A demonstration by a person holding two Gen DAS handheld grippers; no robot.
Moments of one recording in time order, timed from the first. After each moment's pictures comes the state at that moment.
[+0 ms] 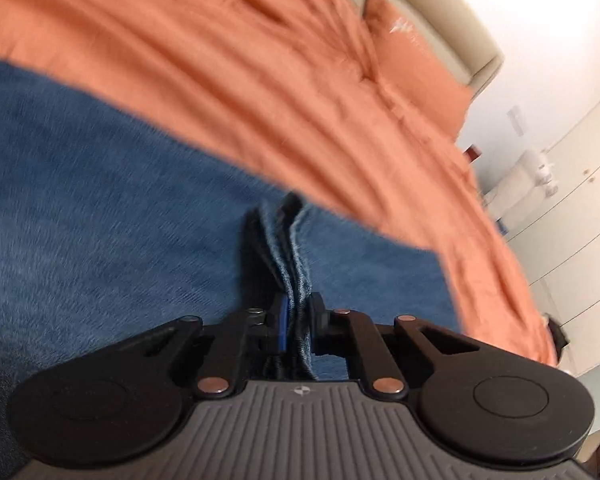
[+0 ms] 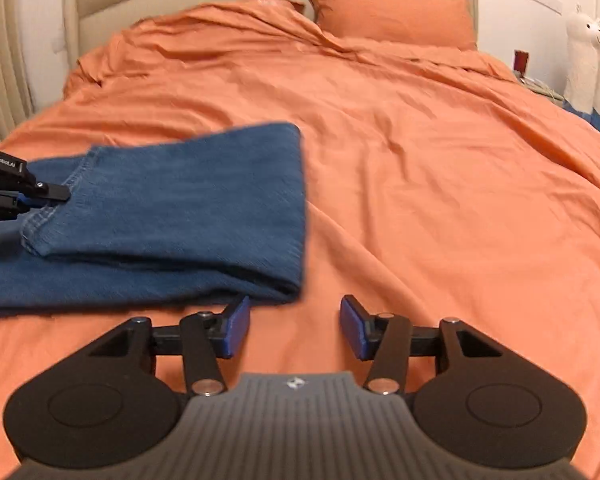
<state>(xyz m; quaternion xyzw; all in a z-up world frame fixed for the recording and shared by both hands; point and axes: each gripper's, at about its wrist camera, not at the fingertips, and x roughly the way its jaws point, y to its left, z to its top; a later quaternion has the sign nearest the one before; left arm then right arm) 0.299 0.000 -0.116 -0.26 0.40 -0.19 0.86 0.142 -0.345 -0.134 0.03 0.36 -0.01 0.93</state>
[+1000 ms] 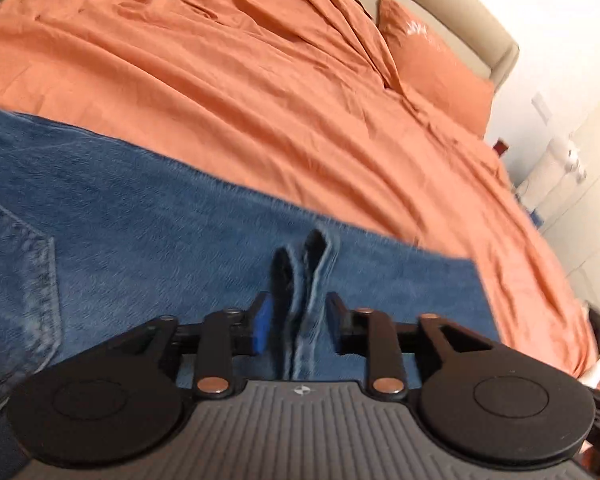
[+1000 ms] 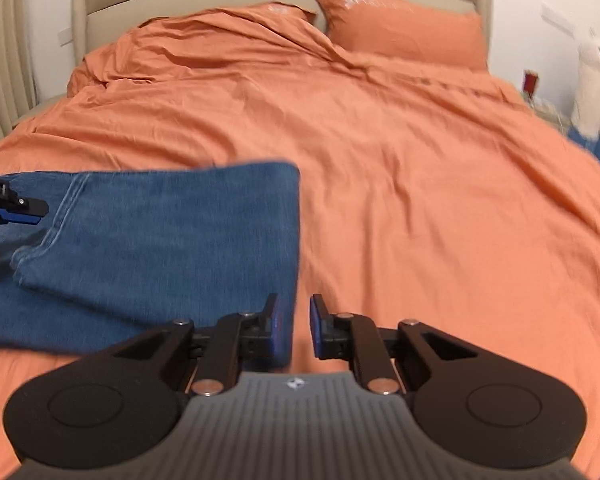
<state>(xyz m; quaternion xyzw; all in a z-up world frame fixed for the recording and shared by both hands) 0.305 0.017 -0.108 -0.21 0.41 -0.14 0.88 0.179 -0.346 -0.100 0.00 0.36 0.00 0.93</state>
